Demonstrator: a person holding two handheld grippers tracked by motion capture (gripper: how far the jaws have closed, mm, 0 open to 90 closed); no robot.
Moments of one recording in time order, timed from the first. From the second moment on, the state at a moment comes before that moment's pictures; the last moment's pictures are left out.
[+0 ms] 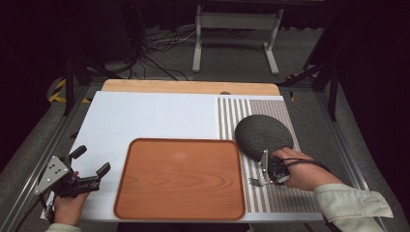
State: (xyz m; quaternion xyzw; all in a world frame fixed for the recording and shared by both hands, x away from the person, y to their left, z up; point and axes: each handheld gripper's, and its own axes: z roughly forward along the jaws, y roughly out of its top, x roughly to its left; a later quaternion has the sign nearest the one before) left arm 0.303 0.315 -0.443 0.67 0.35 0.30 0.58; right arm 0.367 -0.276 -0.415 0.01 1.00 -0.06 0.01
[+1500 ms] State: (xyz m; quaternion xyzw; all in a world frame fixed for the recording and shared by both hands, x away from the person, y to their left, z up) left arm 0.302 0.315 -0.443 0.67 0.35 0.31 0.58; right arm 0.366 -0.242 -0.331 0.13 0.98 0.13 0.10
